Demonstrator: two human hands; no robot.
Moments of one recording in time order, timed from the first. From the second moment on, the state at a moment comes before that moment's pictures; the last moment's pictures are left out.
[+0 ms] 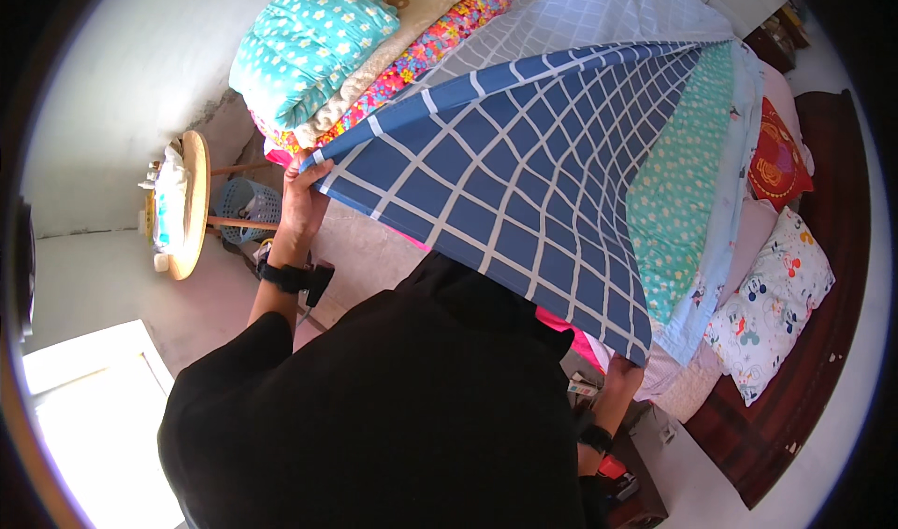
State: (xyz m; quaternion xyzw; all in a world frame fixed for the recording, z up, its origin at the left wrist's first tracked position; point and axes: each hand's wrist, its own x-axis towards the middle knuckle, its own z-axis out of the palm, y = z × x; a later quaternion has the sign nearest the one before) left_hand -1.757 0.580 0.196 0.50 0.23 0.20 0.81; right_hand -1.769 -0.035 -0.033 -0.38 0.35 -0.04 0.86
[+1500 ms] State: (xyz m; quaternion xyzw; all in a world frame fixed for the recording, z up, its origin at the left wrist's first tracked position) left_hand -1.726 0.615 0.070 0.47 0.39 0.14 0.78; right_hand -1.743 0.042 0.078 -0.65 0.39 -0.14 0.64
